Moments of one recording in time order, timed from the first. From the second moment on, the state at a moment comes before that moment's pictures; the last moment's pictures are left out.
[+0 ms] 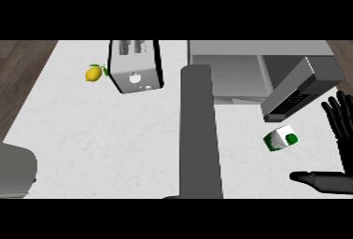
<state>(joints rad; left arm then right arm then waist) 0.34 0.18 0.37 -2.25 0.65 -0.39 0.12 0.06 -0.20 -0.24 -1.76 -0.11 0.24 -0.17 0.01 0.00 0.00</state>
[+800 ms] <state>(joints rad) 0.45 0.15 0.50 -2.30 0.78 -0.50 0.16 -0.07 -0.26 -0.32 -1.04 0.08 0.19 -0.61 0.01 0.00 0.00</state>
